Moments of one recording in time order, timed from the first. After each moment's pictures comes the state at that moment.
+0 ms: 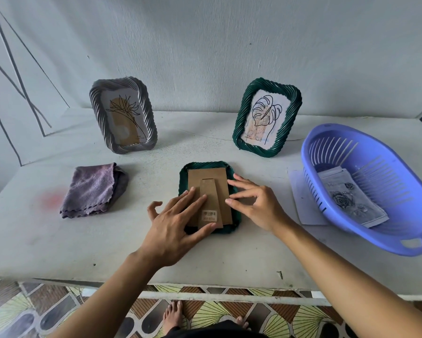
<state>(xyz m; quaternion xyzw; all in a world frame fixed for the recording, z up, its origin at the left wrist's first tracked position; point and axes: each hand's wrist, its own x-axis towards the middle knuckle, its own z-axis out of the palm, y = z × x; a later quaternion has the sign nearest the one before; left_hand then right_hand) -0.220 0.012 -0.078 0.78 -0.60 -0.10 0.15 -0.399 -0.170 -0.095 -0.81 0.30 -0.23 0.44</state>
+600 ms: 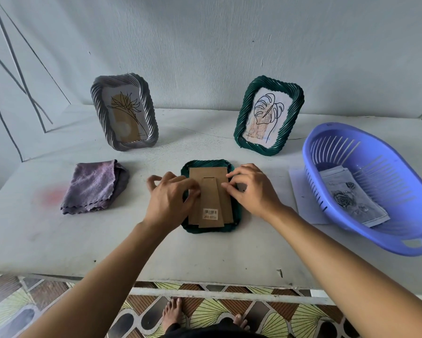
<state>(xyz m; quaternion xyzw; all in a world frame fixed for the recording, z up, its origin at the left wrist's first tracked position) -0.195 -0.034 -0.078 0.79 -0.56 0.02 0.24 -0.371 -0.185 -0.088 -0.90 0.28 -0.27 0.23</state>
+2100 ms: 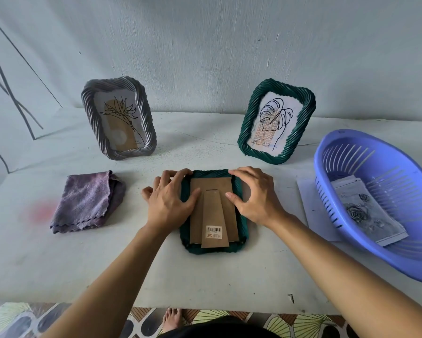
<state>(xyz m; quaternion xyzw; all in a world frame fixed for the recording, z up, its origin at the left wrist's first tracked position) -0.171 -0.067 -0.092 0.86 -0.44 -0.07 0.25 -0.358 -0.202 -0.095 -0.89 0.33 -0.21 0.24</state>
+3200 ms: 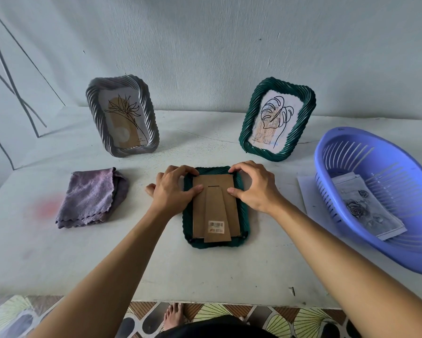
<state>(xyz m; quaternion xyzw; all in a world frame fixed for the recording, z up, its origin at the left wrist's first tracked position) -0.162 -0.074 -0.079 0.85 -0.41 -0.17 0.27 -0.349 -0.209 -0.086 -0.86 0.37 -0.18 0.29</state>
